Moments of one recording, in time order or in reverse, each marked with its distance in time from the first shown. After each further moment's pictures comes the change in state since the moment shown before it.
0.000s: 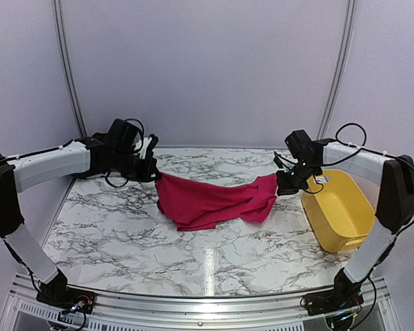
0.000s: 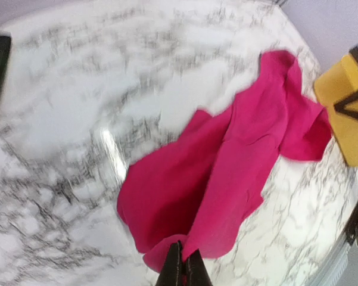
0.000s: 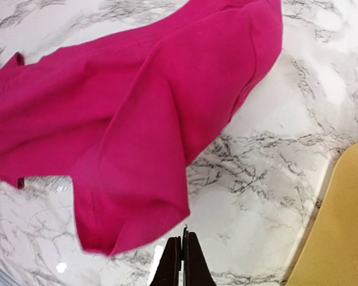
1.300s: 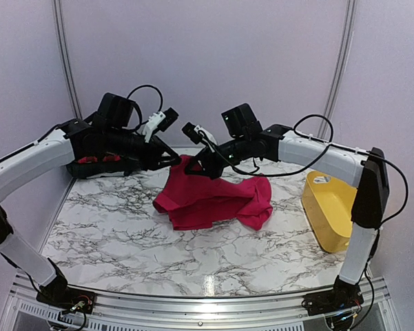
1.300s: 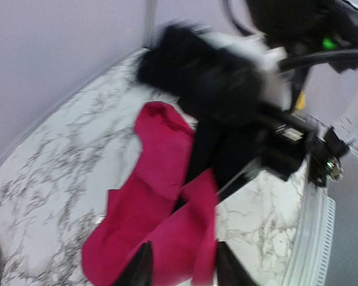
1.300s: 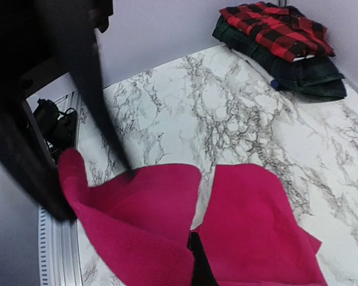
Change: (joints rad) left arm -0.118 -0.122 0.212 -0.084 0.241 0.425; right arm 0.433 0.173 0.391 0.346 -0.526 -0.279
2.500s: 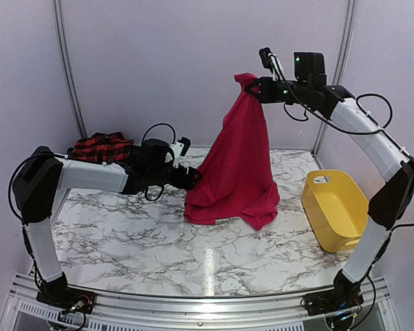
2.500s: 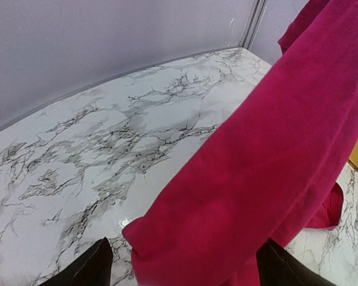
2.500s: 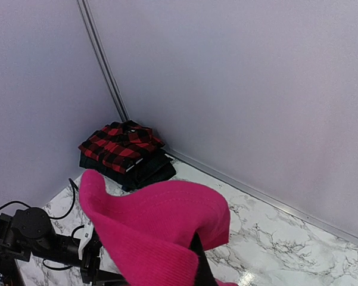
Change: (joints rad) left arm -0.027 0.358 -0.254 0.746 -0.423 -0.286; right arm -0.336 -0.138 0.279 -0.020 0.260 0.237
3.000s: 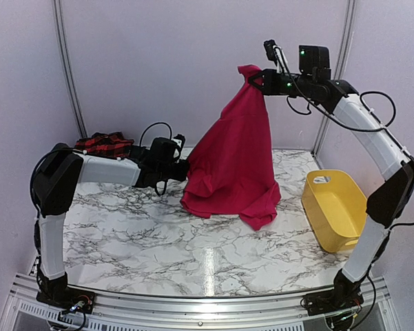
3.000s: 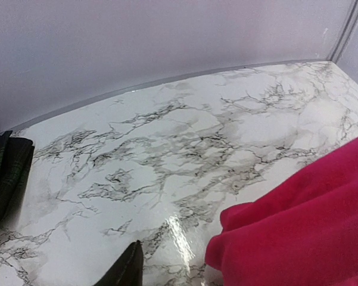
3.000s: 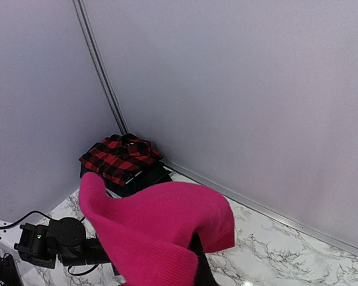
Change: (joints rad) left arm 0.026 0.185 0.185 -0.050 -0.298 -0.027; right arm -0.018 0.024 0.093 -0.026 -0.007 0.008
